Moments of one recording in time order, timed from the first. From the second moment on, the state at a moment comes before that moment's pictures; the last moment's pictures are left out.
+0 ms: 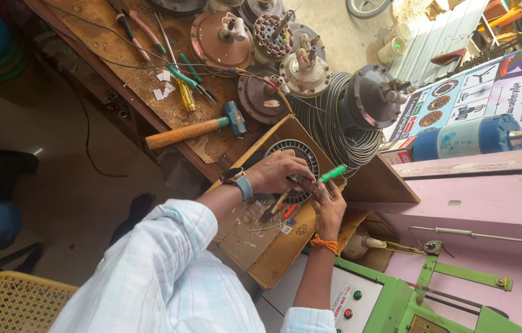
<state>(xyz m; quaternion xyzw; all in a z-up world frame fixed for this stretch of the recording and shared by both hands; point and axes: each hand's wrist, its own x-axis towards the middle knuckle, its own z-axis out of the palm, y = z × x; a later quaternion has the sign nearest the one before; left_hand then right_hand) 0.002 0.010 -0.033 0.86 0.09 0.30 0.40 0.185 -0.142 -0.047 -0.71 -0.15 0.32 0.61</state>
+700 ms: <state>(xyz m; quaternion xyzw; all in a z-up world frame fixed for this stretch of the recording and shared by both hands) -0.015 0.024 -0.020 0.83 0.05 0.20 0.51 0.133 -0.150 0.019 -0.70 -0.48 0.29 0.45</state>
